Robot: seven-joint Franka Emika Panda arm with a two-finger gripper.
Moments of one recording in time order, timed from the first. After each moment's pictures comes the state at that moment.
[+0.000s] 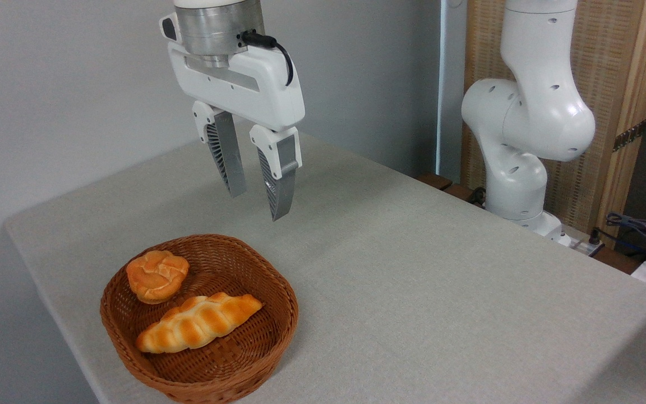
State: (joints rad) arm -0.09 -0.05 0.03 -1.69 -0.03 1.66 0.64
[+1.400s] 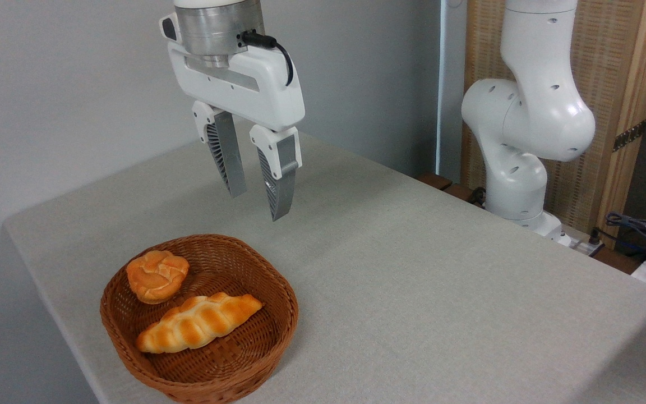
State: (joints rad) arm -0.09 -0.05 0.03 -1.69 -0.03 1.66 0.64
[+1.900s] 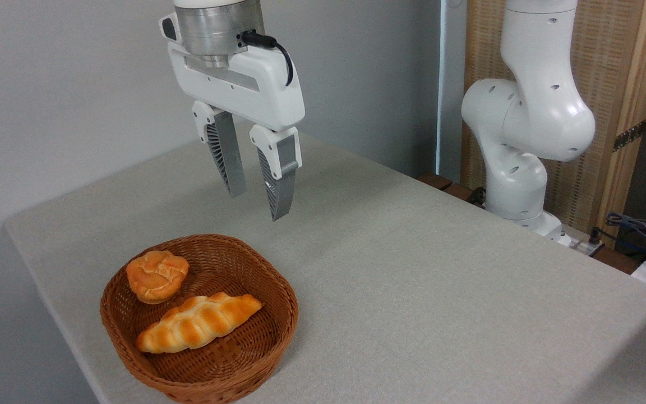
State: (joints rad) arm -0.09 -0.05 0.03 -1.69 -0.03 1.66 0.64
